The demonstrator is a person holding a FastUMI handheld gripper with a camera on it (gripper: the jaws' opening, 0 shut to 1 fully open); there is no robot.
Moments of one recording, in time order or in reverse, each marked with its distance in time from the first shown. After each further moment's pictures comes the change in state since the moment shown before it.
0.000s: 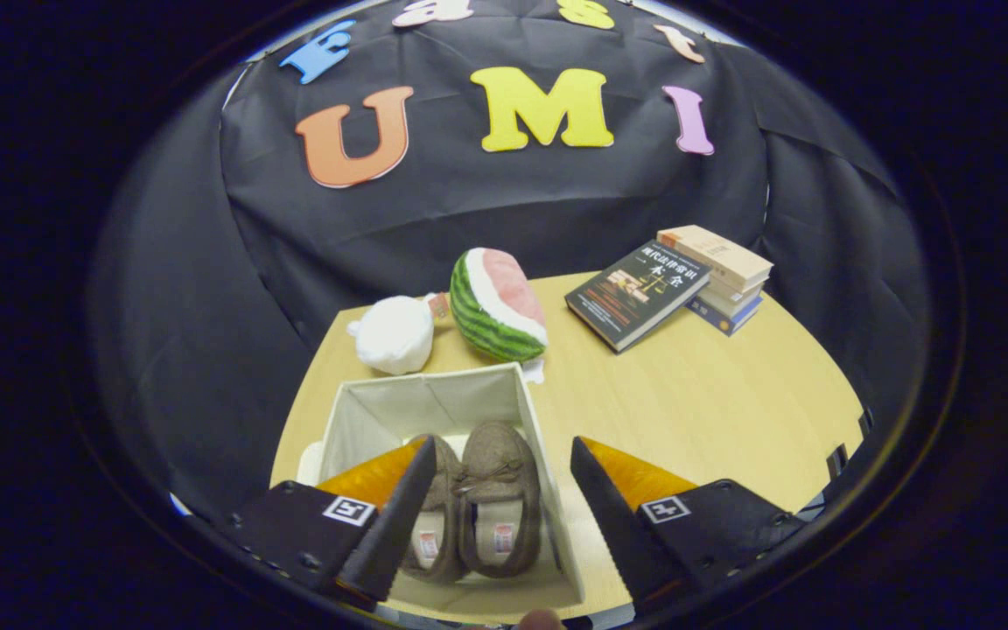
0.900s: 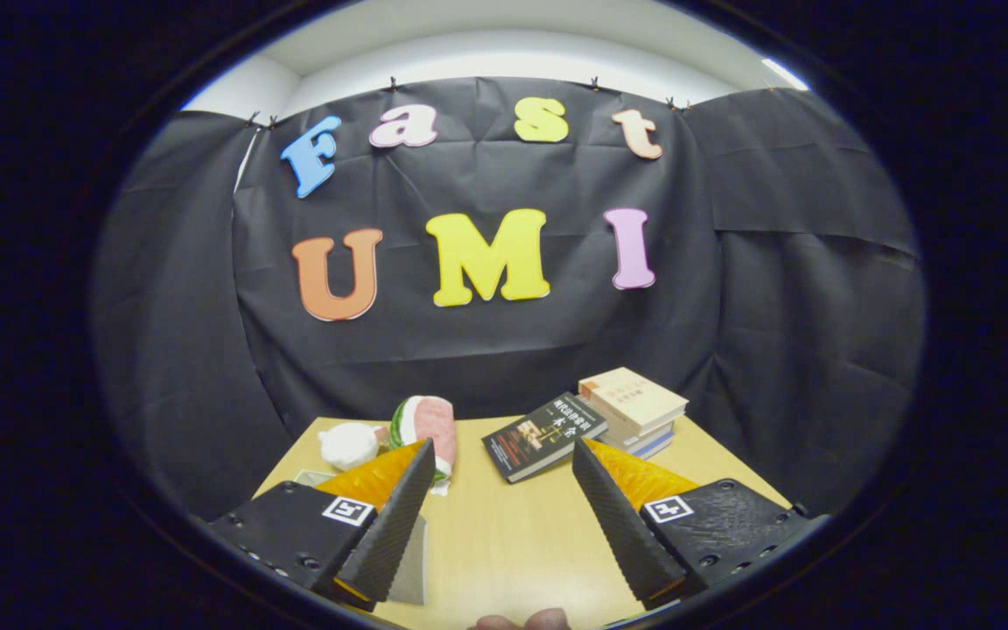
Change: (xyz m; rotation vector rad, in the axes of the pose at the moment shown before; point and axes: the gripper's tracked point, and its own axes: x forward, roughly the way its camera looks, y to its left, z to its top) arm -0.142 -0.181 0.142 -0.055 -0.425 -0.007
